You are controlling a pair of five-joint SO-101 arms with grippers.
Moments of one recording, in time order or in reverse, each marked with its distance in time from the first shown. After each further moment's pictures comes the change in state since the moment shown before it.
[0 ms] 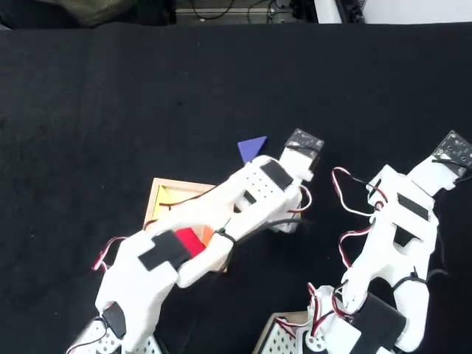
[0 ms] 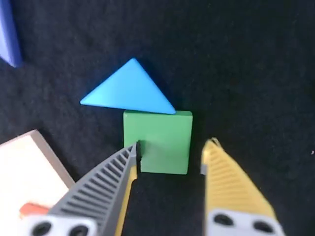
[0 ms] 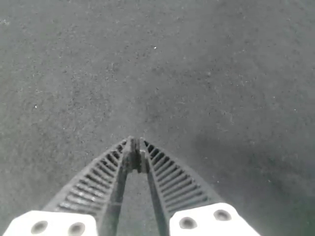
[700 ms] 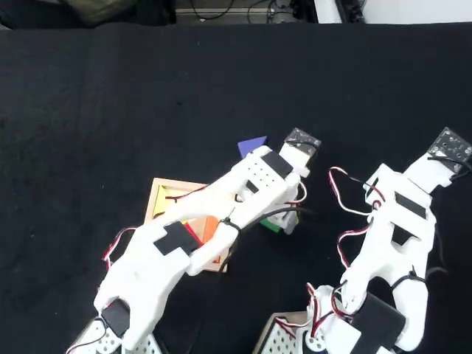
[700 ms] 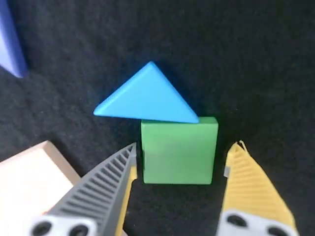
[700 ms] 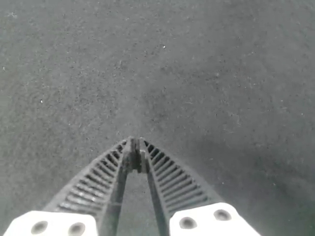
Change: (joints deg) left arm -2.4 8.5 -9.6 6.6 -4.7; right arm -1.1 0.0 0.0 0.0 1.2
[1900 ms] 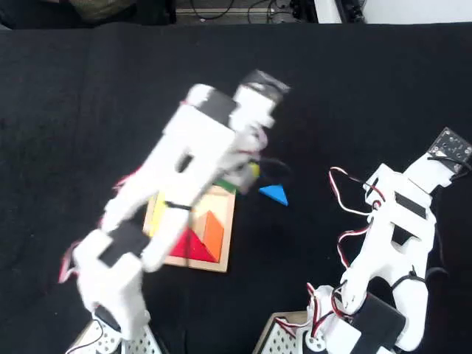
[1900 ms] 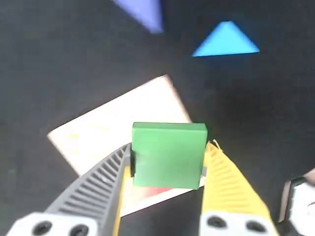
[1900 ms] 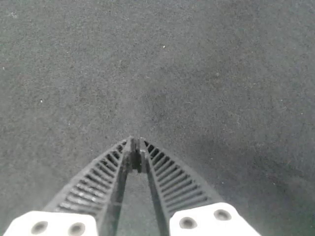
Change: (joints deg) left arm -14.9 -19.3 -11.3 28.4 -15.0; right arm 0.0 0.0 0.0 0.0 0.0
